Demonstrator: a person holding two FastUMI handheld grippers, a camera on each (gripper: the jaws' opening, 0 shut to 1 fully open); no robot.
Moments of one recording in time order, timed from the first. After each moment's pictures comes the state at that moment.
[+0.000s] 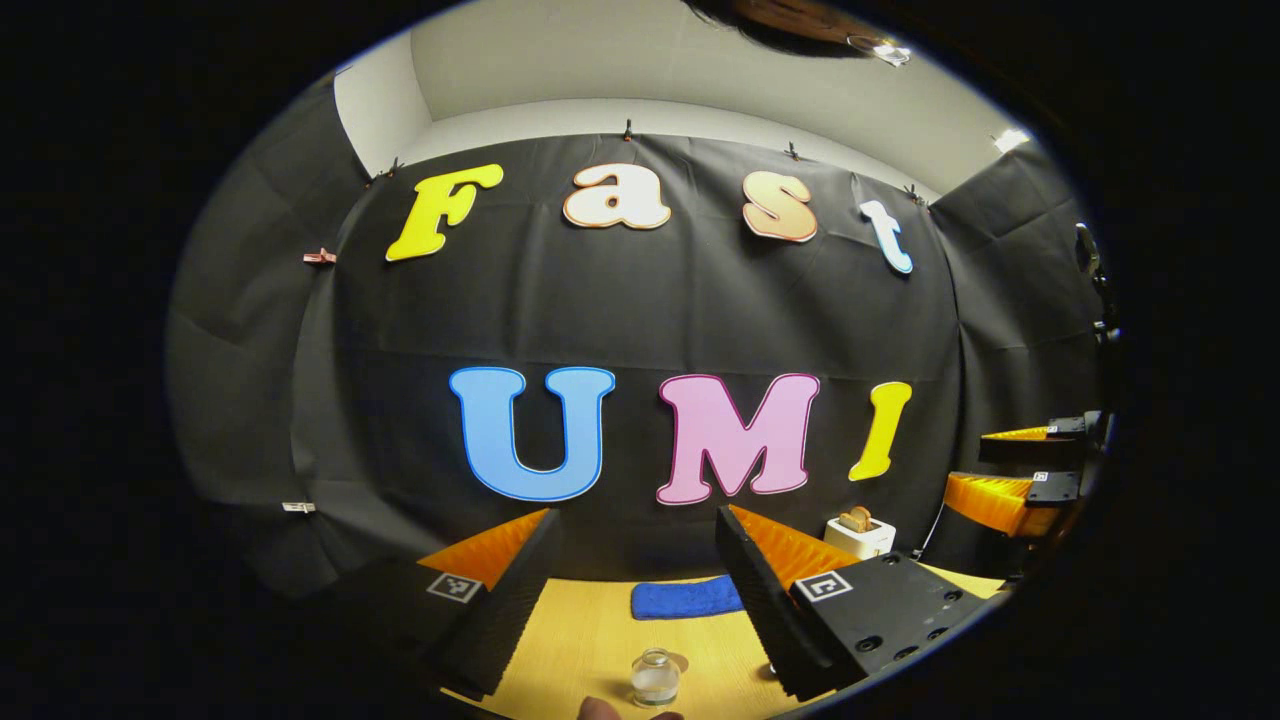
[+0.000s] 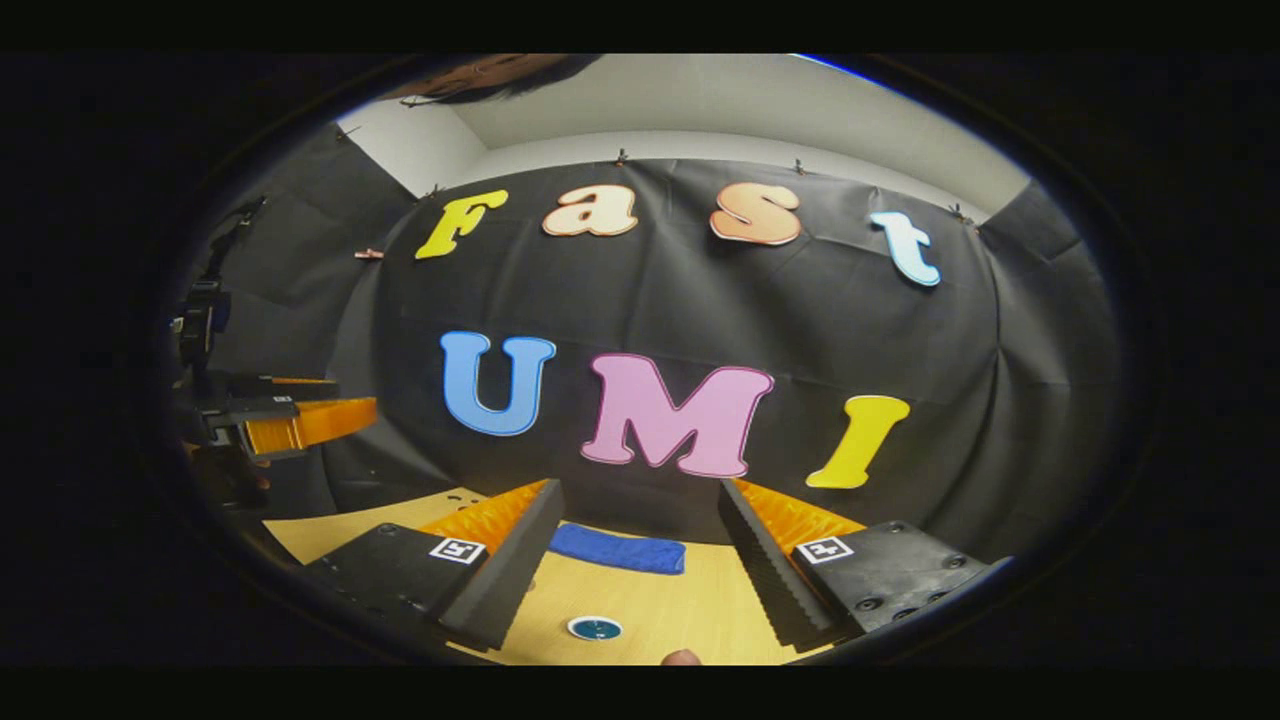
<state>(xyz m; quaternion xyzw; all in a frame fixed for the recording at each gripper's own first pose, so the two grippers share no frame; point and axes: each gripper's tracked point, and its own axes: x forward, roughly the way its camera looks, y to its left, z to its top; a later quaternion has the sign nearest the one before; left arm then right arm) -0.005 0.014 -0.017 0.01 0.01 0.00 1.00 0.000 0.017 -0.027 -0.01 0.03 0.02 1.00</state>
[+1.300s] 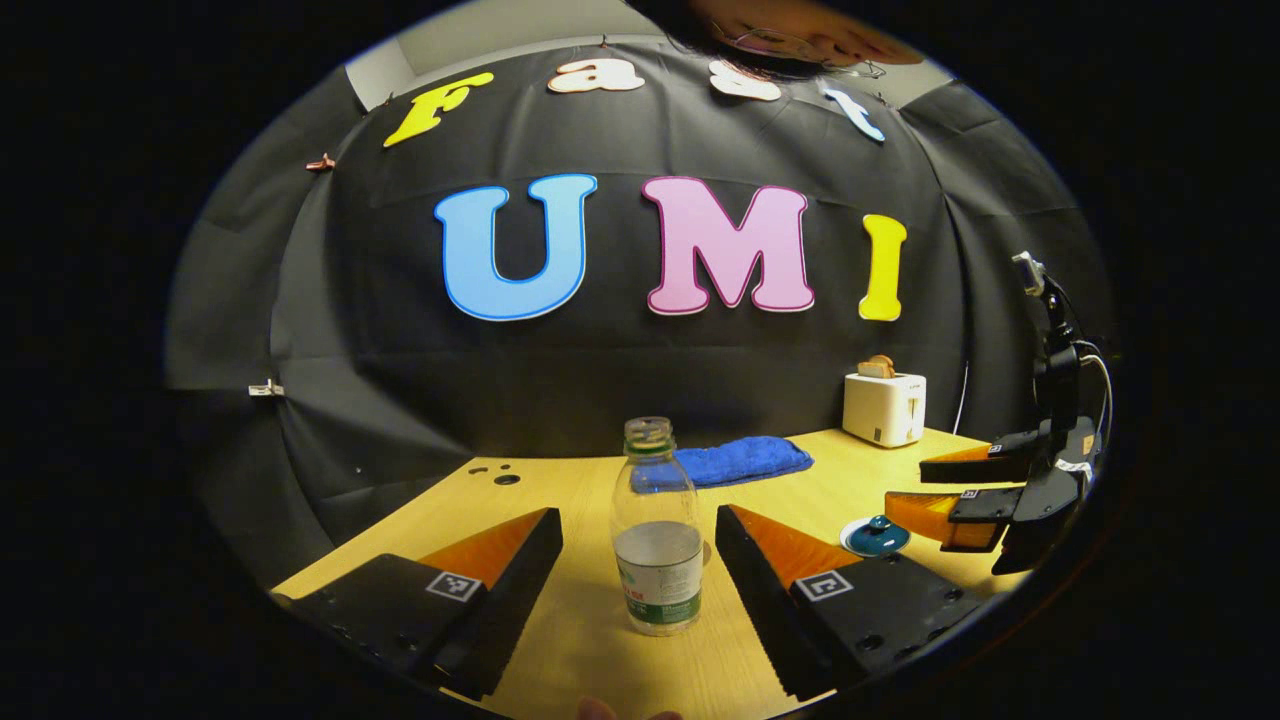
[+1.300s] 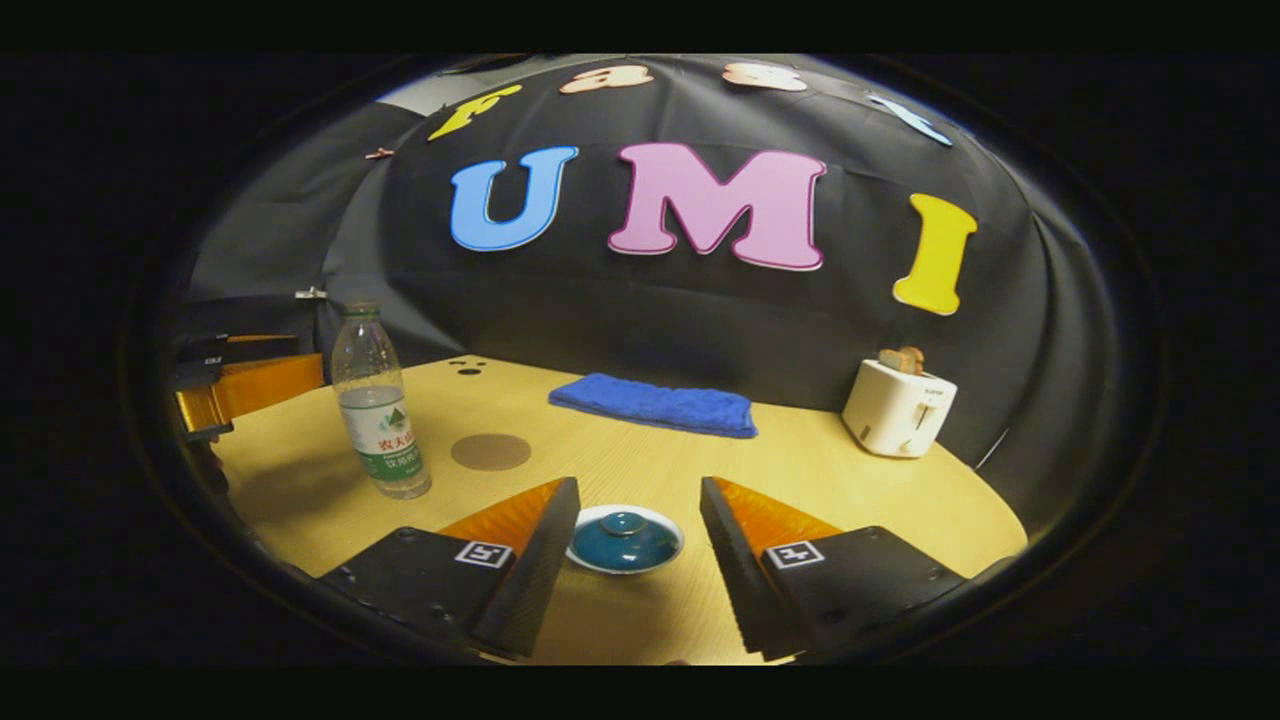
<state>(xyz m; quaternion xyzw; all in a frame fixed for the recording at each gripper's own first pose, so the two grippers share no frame) -0.006 0.002 -0.335 0.03 0.12 0.00 0.99 0.035 0.065 -0.397 0.01 0.20 0.06 0.98</state>
